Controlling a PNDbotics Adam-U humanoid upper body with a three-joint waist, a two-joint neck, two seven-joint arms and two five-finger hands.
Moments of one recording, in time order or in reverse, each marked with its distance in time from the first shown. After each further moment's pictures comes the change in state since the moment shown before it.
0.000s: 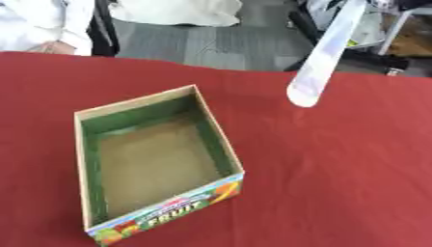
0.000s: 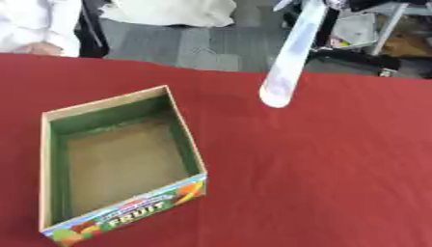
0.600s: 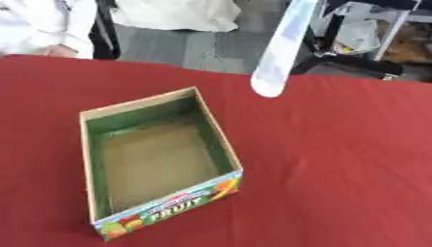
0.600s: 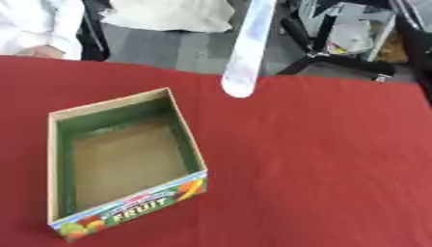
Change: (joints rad) left arm 0.005 0.001 0.002 0.000 0.016 0.001 0.007; right arm -0.097 0.140 0.045 -0.022 -0.014 0.013 0.014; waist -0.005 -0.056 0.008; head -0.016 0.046
